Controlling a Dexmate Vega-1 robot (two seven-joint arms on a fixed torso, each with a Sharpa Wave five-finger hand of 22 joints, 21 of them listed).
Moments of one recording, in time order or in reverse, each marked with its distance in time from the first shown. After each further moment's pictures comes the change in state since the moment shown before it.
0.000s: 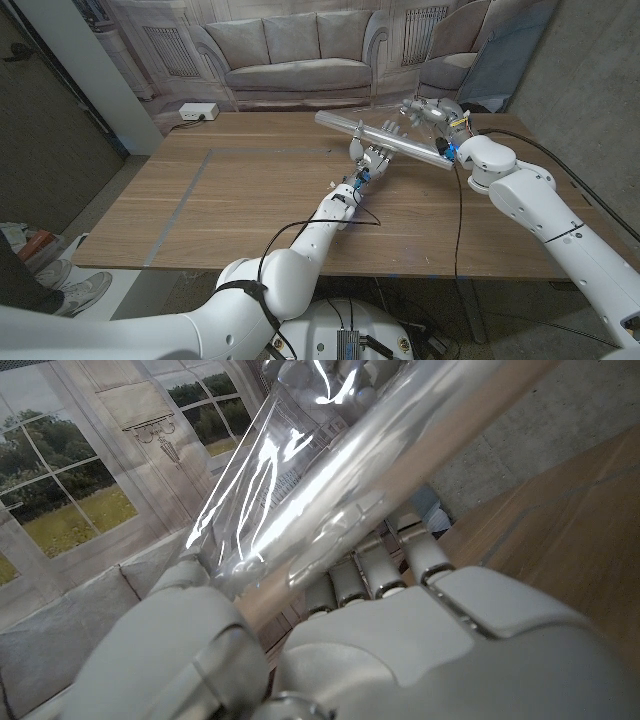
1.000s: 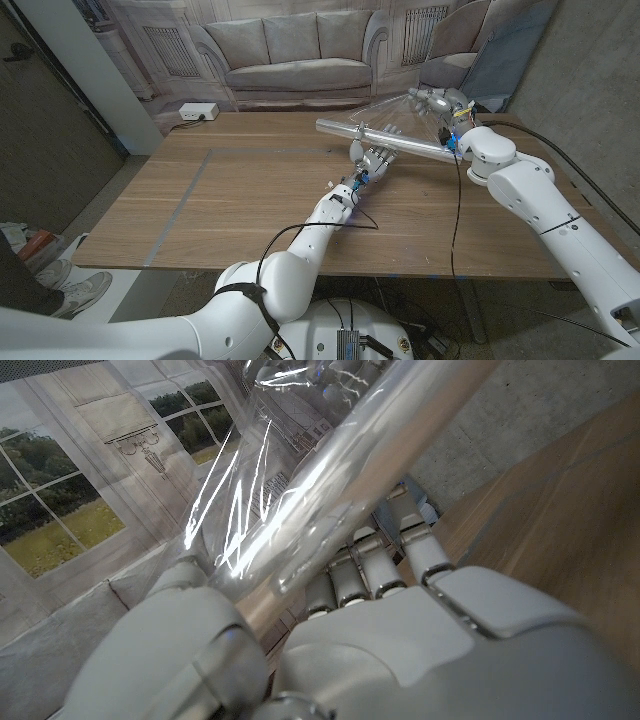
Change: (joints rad) left arm 0.026 0.004 -0.012 -0.059 0.085 0.004 -0.011; left_hand -0.011 -0.008 -0.028 0.000 0.000 0.005 0.005 0.004 -0.003 -0.021 0.005 -0.002 -0.001 -0.041 0.005 -0.004 -0.003 -0.018 0.029 -0.019 0.003; right arm 0.044 0.030 0.004 0.017 -0.016 -0.008 -0.065; right_hand 0.004 0.004 -0.014 0.003 0.000 0.000 0.000 -0.008 0.004 -0.003 -0.002 0.000 -0.002 0.003 0.001 -0.008 0.005 -0.012 0.002 0.041 -0.058
